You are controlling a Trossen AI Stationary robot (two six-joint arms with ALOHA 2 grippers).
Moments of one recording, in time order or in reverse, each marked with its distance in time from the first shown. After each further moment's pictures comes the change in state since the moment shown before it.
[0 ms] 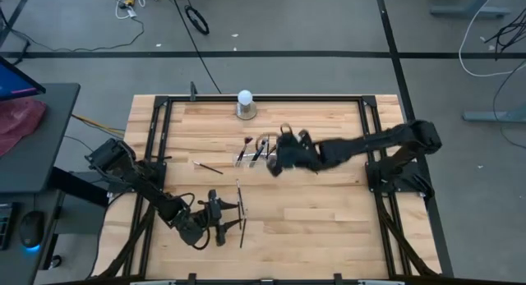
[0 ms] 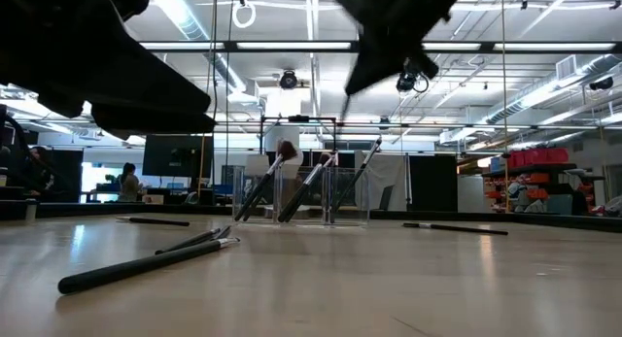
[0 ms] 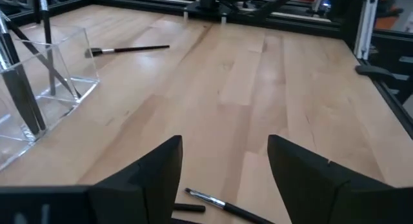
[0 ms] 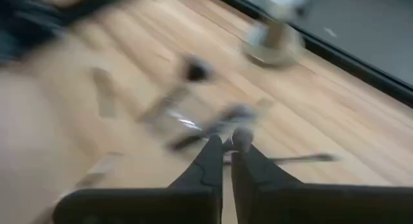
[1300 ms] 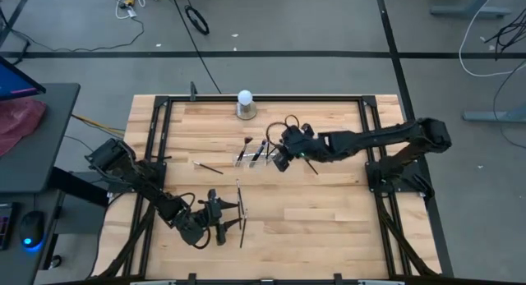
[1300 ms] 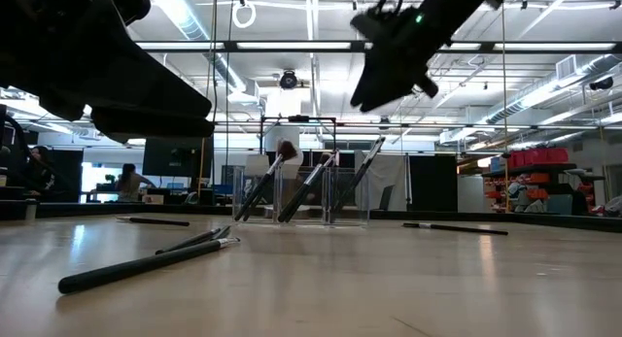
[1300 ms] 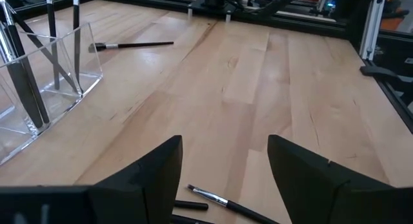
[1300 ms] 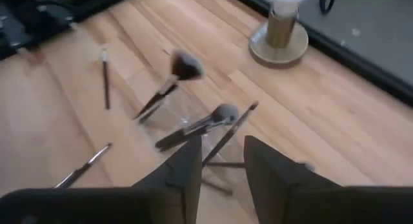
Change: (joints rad) left arm 0.002 0.000 0.001 -0.020 -0.003 -0.034; right arm -0.112 -0.099 -0.133 0.116 -0.157 -0.142
